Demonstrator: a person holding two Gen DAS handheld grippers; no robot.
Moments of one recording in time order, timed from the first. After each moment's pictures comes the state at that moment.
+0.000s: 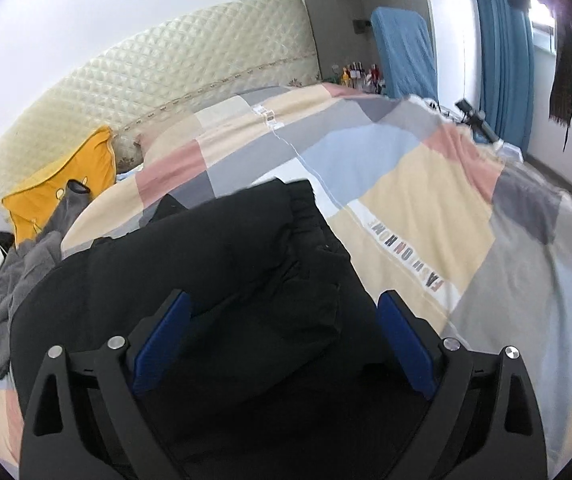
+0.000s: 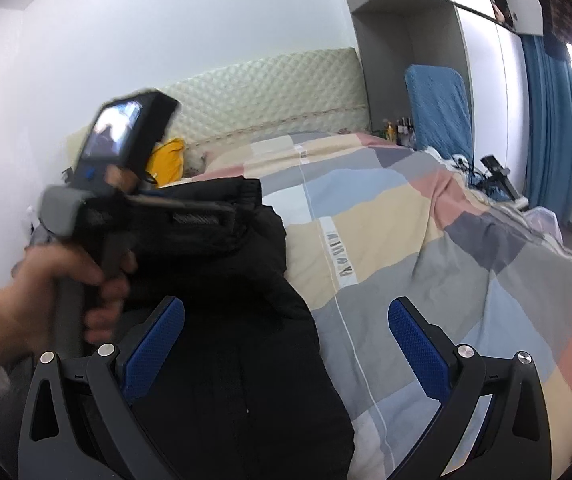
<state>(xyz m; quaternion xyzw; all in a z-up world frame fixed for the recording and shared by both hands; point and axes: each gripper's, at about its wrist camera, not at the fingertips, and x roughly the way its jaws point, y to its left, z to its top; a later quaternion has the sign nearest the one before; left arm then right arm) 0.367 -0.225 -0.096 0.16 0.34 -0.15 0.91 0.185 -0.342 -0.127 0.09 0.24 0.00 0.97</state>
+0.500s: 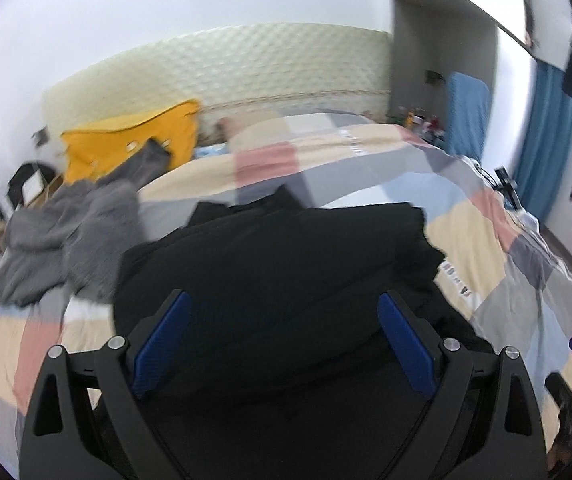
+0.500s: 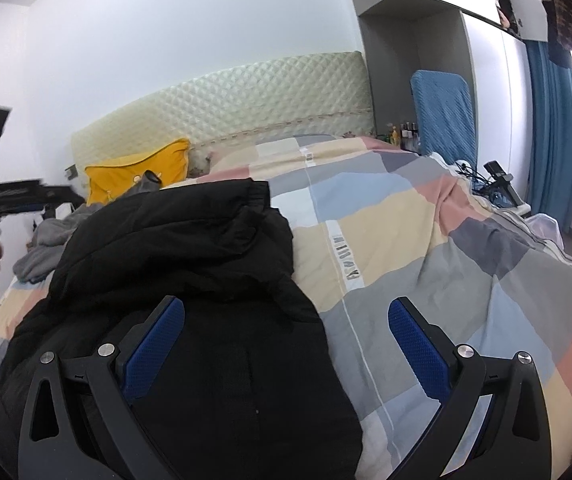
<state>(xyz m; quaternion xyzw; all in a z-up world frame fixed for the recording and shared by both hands) 0.314 -0.048 -0.033 0.04 0.34 -0.08 0.94 0.185 -0.329 -0.124 0.08 0.24 0.01 0.97</state>
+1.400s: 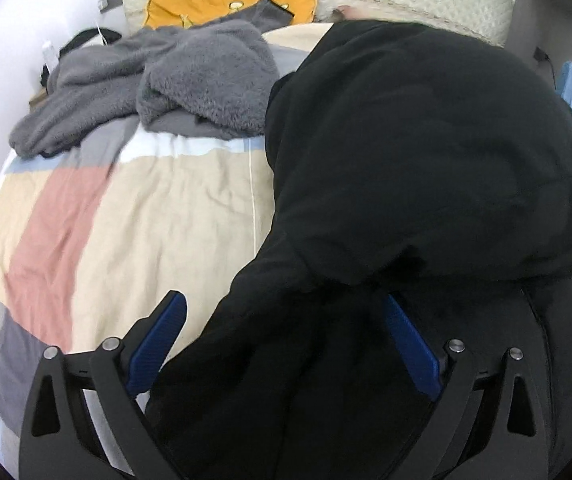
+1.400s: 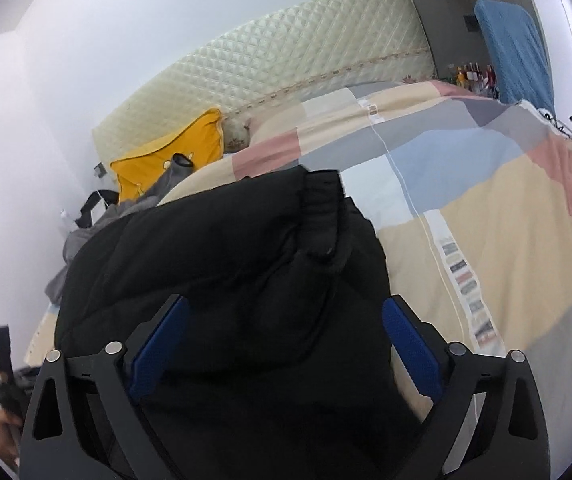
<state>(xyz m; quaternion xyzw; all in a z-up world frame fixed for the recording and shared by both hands) 0.340 0.136 -0.199 -0.03 0.48 0.03 0.88 0.392 -0.320 -0.161 0.18 0.31 0.12 0.93</state>
